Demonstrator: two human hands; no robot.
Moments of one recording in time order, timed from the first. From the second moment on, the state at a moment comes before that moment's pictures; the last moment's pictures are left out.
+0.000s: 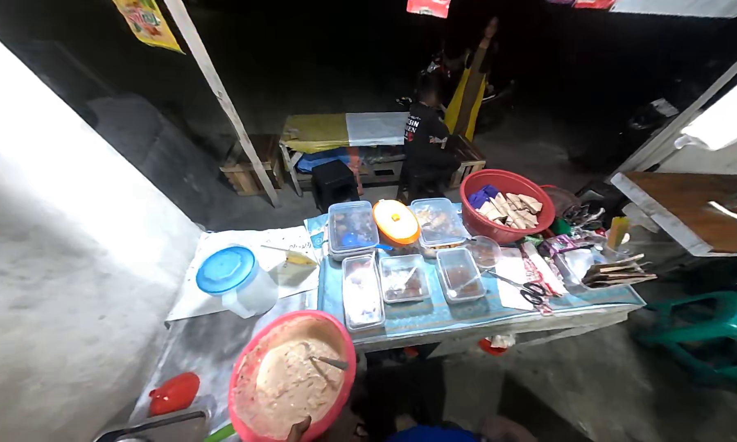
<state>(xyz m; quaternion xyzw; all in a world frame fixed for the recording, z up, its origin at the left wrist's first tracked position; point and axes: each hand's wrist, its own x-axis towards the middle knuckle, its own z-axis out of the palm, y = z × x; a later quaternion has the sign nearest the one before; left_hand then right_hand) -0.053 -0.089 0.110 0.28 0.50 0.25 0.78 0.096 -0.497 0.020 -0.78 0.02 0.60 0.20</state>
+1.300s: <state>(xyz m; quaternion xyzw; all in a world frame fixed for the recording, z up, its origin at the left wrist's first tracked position) -0.005 -0.206 0.198 0.45 0.32 0.01 0.83 0.180 -0.324 0.252 -0.93 -0.26 0.11 0.23</state>
